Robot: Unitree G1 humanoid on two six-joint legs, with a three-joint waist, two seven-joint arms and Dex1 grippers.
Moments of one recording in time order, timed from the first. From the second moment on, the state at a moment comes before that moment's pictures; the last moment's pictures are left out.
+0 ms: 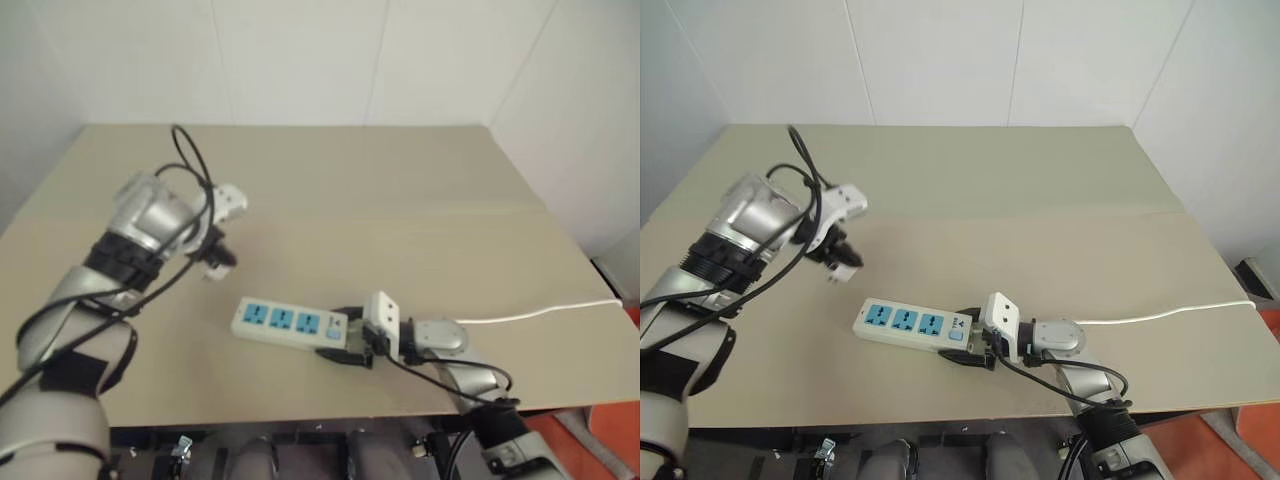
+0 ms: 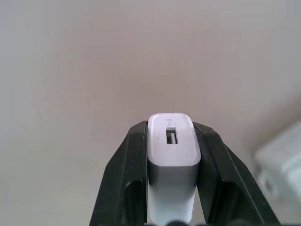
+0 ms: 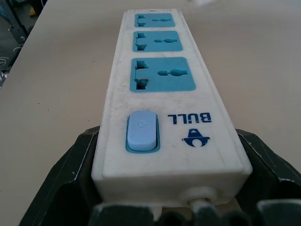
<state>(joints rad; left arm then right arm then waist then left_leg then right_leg) -1.13 0.70 -0.38 0.38 0.08 1.08 -1.12 -0.32 -0.34 0.27 0.13 0.17 0.00 1.08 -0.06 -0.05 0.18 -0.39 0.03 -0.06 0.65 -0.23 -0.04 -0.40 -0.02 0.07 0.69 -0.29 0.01</state>
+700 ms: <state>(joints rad) -0.67 0.45 0.15 -0.20 -0.51 0.64 -1.12 -0.48 -0.34 0.29 0.38 0.18 -0.09 1.29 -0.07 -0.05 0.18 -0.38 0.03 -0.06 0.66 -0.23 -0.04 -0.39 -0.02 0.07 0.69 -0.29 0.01</state>
